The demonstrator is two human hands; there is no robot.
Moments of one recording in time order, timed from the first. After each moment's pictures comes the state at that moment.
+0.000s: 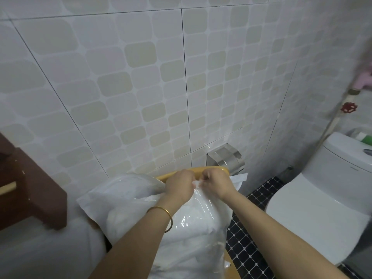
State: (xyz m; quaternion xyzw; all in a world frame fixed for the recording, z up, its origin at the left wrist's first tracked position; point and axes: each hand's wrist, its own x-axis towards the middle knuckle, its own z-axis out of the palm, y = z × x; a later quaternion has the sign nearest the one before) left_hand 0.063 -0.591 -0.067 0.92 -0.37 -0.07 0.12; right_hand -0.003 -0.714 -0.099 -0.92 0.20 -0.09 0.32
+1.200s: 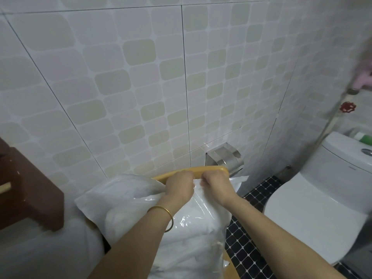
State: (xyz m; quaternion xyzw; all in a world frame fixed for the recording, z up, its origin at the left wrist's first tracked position) left_hand 0.065 -0.593 -0.071 0.92 -0.39 -0.06 0.07; right_hand -0.011 -0.713 -0.103 -0.97 0.14 -0.12 0.17
